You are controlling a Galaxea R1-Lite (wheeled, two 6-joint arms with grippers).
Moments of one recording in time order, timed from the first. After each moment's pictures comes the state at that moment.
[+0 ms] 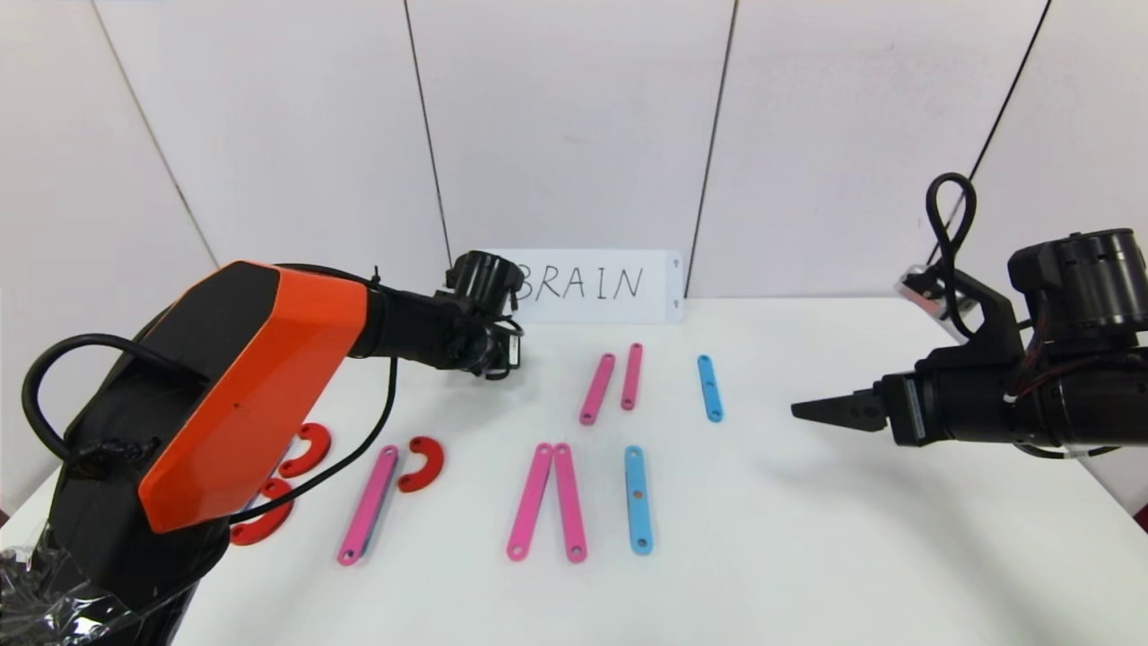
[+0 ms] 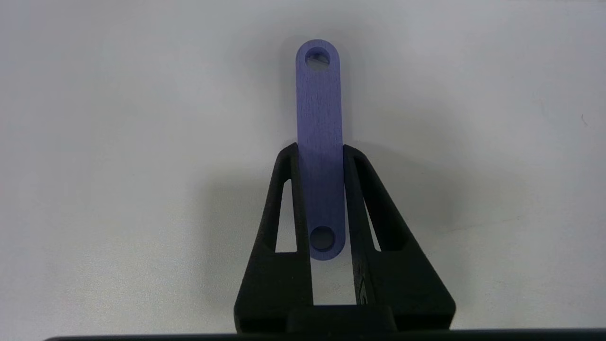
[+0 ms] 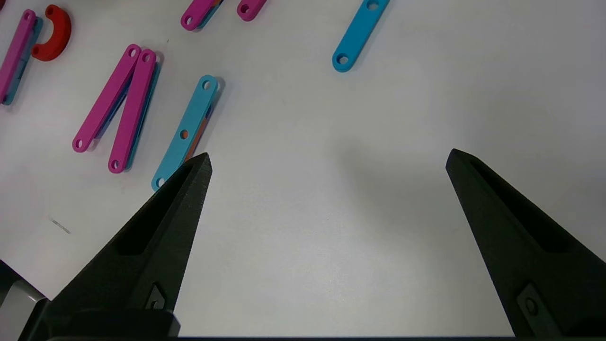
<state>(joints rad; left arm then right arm) -0.42 2.42 -1.82 0.10 0.34 -0.30 0.14 1.60 -0.87 -0.02 0.42 0.00</state>
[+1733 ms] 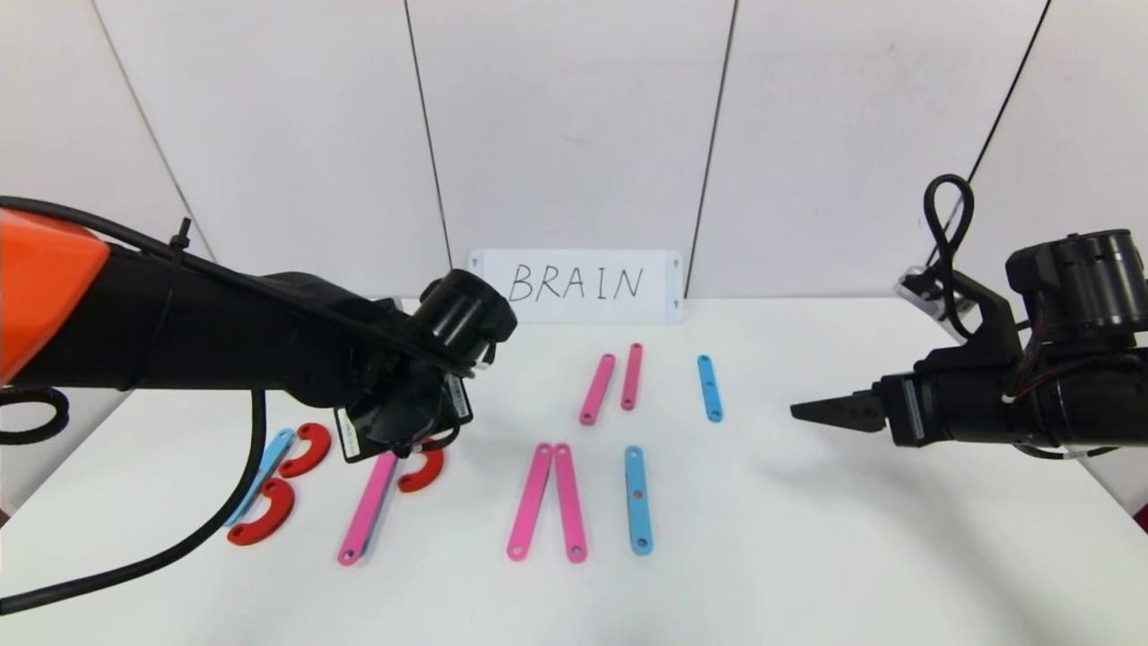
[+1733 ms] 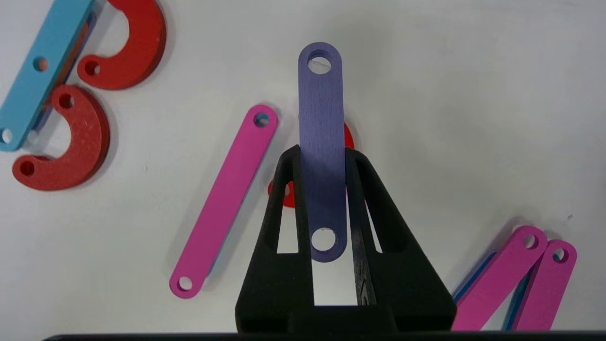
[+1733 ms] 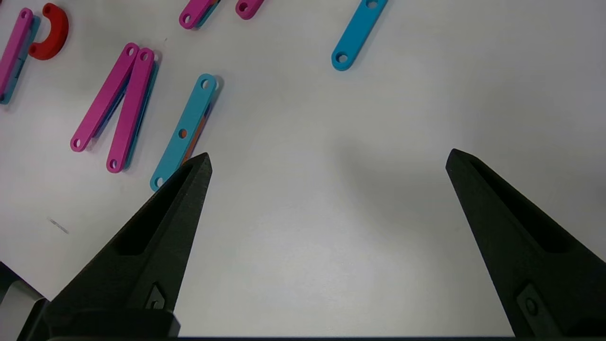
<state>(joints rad) -0.61 1.91 -1.29 0.44 0.60 -0.94 0.14 1.60 -0.87 -0.02 0.41 0.00</state>
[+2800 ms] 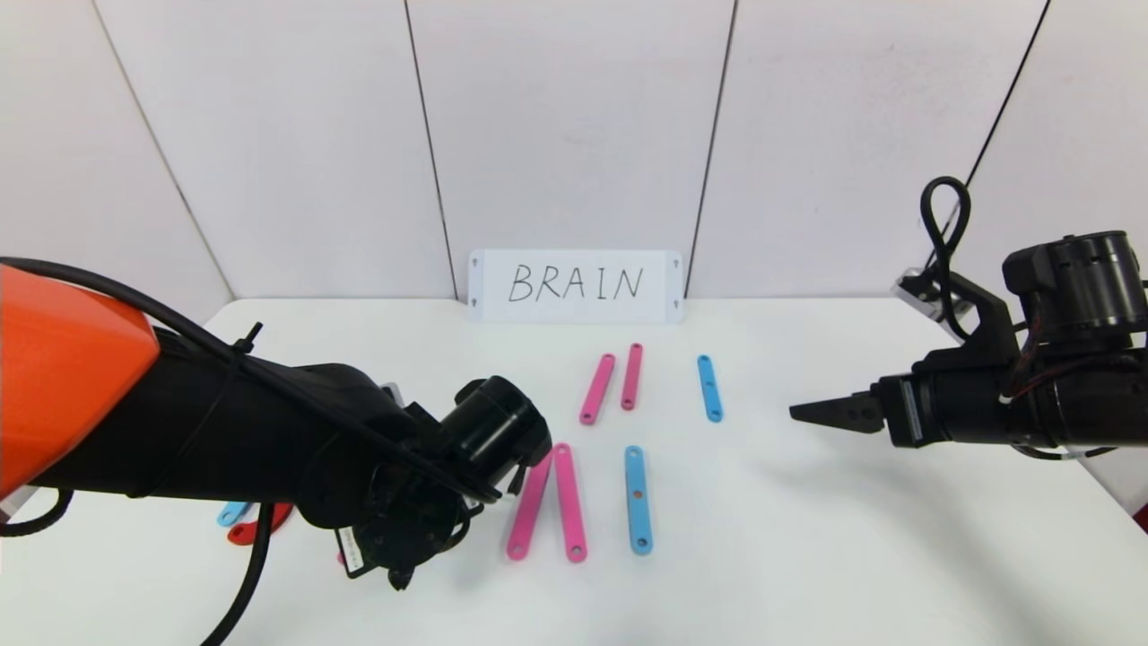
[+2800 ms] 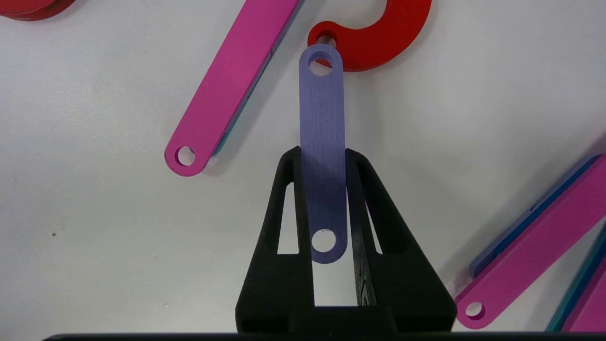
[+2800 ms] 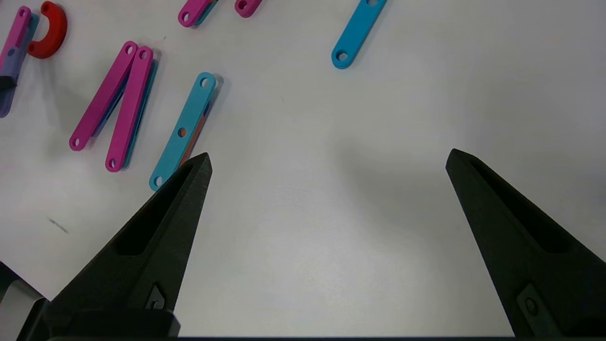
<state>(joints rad) -0.75 1.91 -1.09 0.44 0.61 -1.22 0.14 1.61 -0.87 -0.02 0.41 0.00</state>
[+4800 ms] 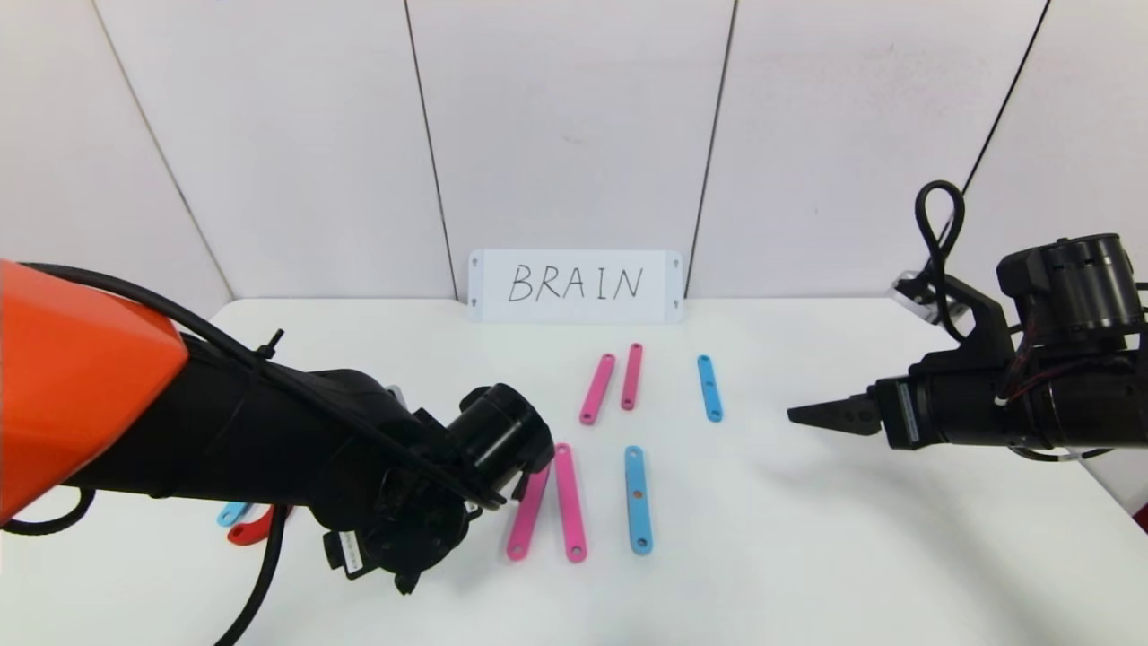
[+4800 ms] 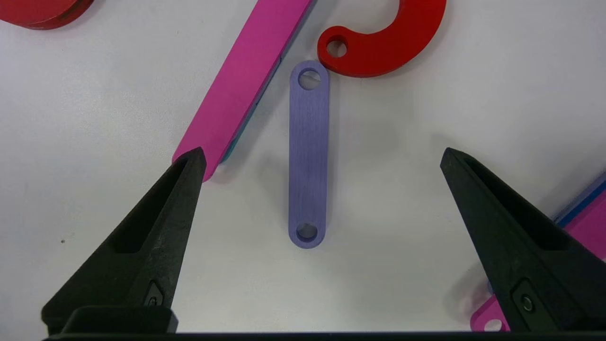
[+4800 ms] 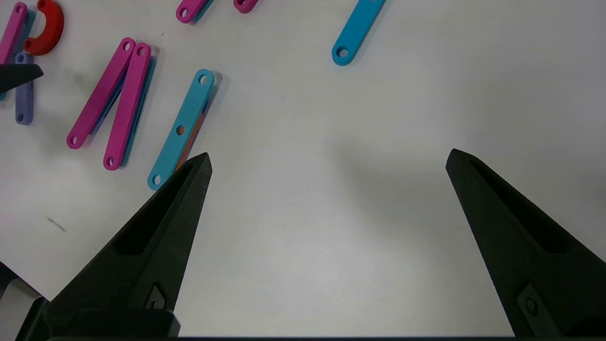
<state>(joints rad) -0.75 1.91 -1.08 0.44 0.64 -1.20 0.14 1.61 -0.87 -0.02 0.41 0.00</state>
